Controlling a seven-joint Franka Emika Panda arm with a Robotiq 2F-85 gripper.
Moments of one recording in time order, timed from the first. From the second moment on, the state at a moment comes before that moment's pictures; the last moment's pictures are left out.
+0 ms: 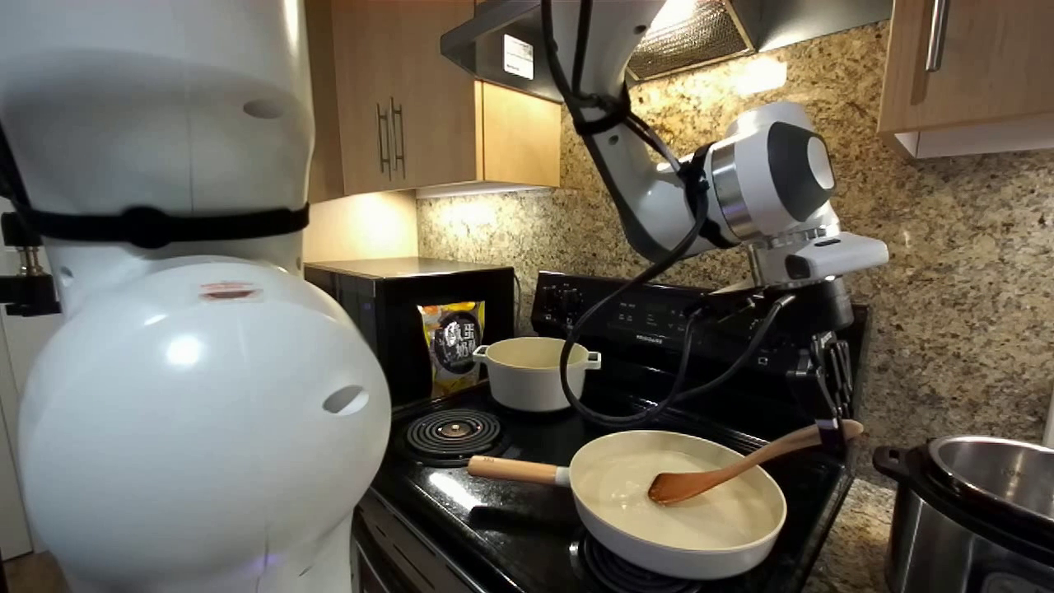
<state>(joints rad) -0.19 -0.02 -0.20 -2.35 -0.42 2.44 1.64</state>
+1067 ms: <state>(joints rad) -0.16 -0.02 -0.15 -2.43 -0.43 2.44 1.58</state>
